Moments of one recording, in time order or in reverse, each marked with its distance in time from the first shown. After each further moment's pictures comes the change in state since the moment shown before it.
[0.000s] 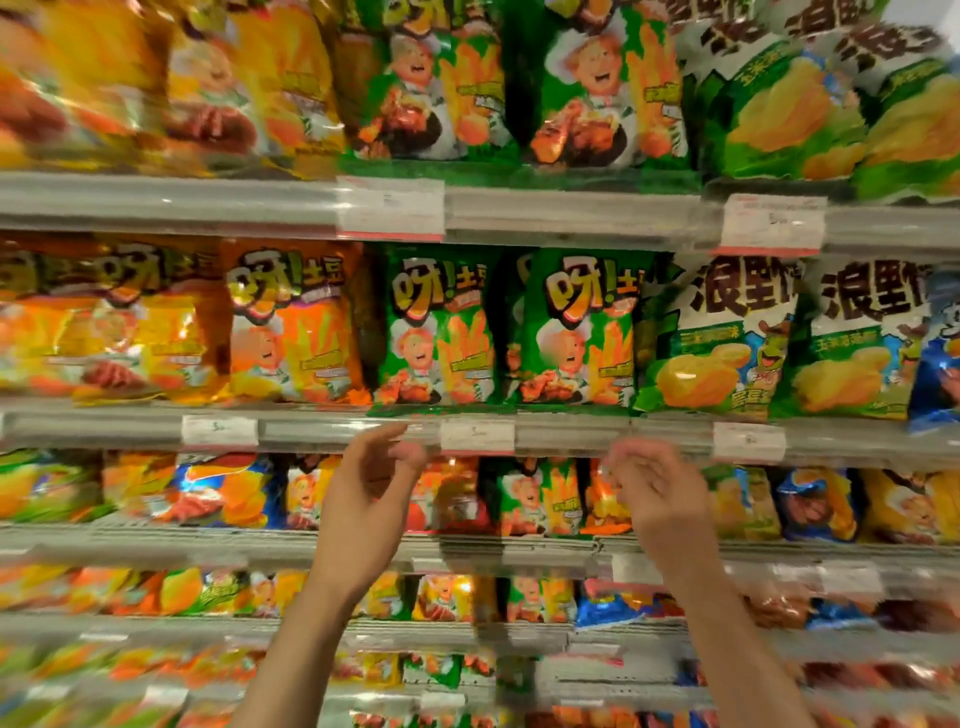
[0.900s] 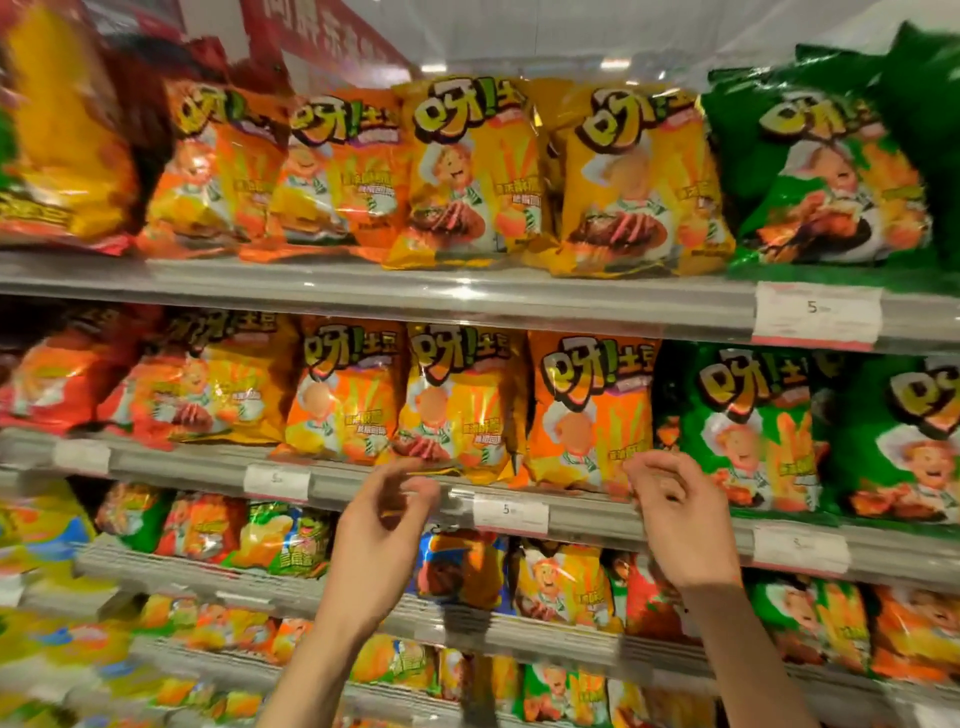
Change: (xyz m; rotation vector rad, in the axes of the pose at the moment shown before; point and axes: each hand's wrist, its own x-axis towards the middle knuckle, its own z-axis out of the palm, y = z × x) left_hand 0.094 -0.042 -0.283 0.078 0.110 -0.005; right_hand -0.005 -0.105 0.298 0.009 -0.102 0.032
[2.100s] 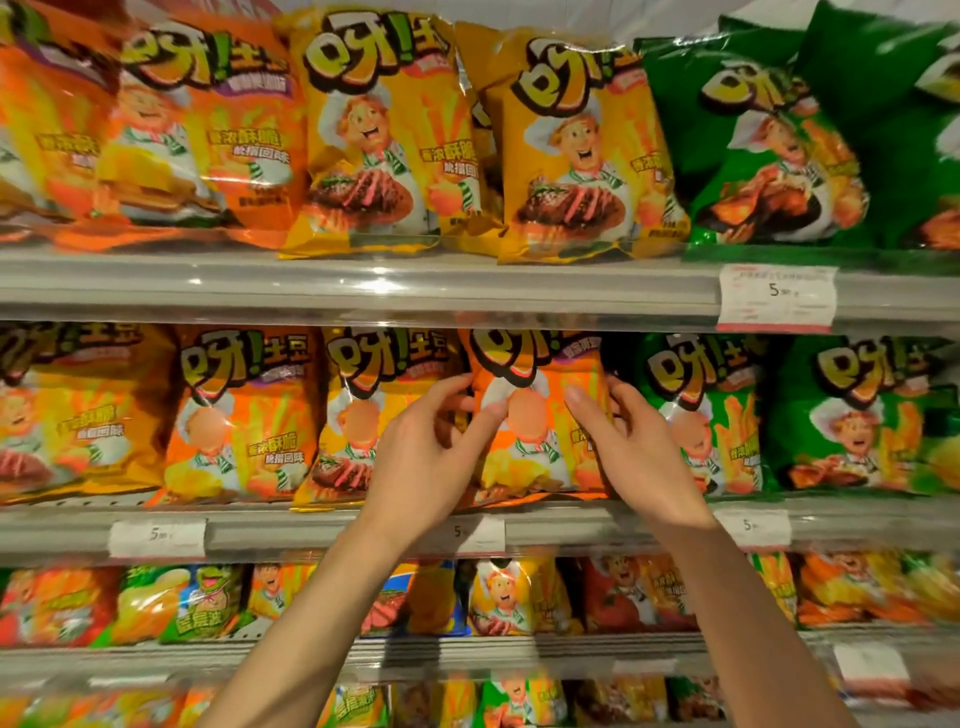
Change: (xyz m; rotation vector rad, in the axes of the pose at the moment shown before) left_hand 0.086 0.039 0.078 0.117 -0.217 0.248; right_hand 0.044 -0.040 0.008 -0.094 -0.055 0.055
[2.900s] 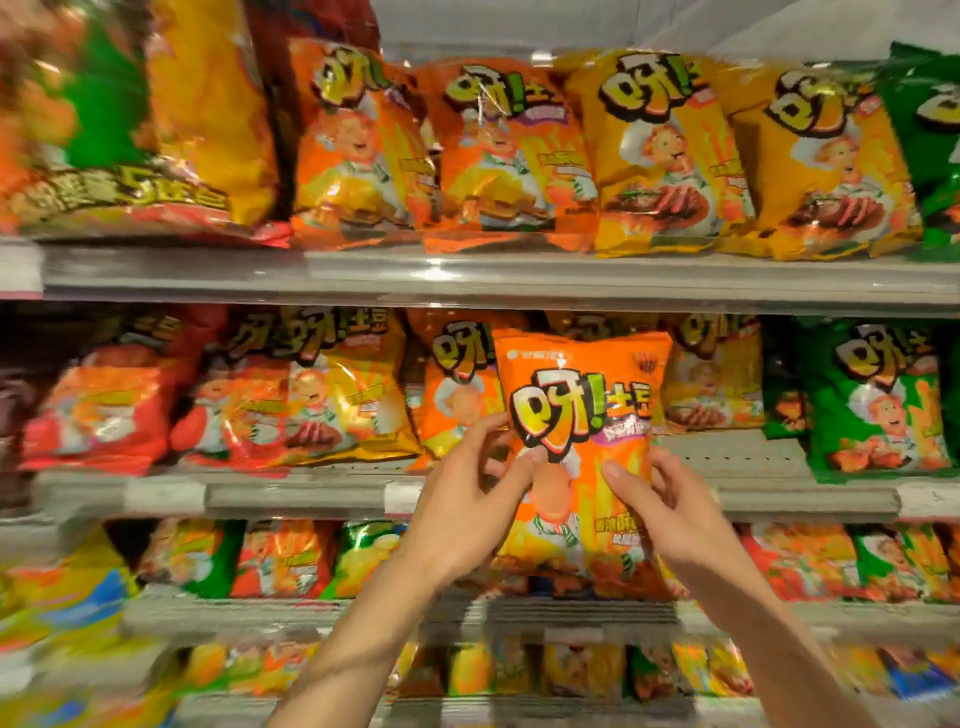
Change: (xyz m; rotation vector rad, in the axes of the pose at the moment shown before) left_hand -0.057 -0.102 -0.194 -0.142 -0.158 -0.003; right_hand -0.117 -0.046 0.193 0.151 -0.061 0.085
